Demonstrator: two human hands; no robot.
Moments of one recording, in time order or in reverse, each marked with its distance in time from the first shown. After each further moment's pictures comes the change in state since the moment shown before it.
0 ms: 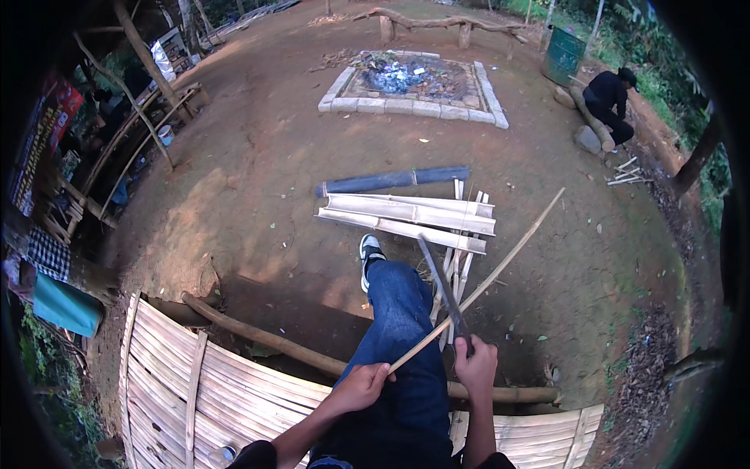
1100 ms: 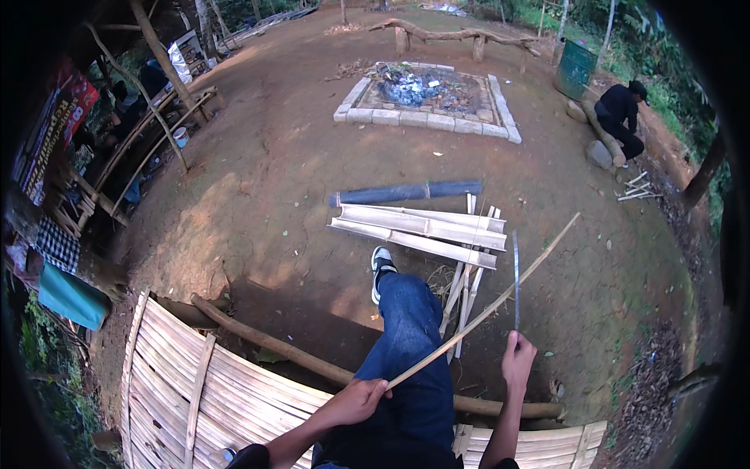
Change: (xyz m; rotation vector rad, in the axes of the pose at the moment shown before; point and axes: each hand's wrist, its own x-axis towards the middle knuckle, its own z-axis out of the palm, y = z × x) left_hand -0.018 0.002 -0.017 0.064 -0.064 0.003; right_hand 0.046 0.085 -0.005 0.078 0.151 0.137
